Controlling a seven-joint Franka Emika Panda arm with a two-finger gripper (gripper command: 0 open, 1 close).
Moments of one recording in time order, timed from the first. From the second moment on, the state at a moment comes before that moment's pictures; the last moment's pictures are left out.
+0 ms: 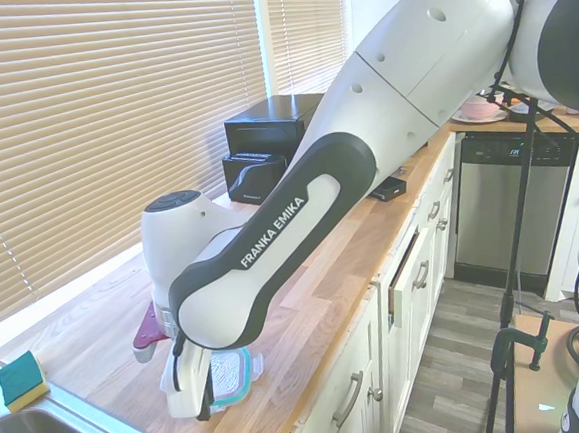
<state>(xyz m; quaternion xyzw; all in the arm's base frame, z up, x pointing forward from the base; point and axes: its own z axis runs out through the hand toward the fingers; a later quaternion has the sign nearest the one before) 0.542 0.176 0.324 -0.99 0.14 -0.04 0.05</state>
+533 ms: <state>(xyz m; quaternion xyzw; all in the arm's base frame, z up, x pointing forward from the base) 0.536 0.190 0.393 -0.97 0.18 -0.12 0.05</state>
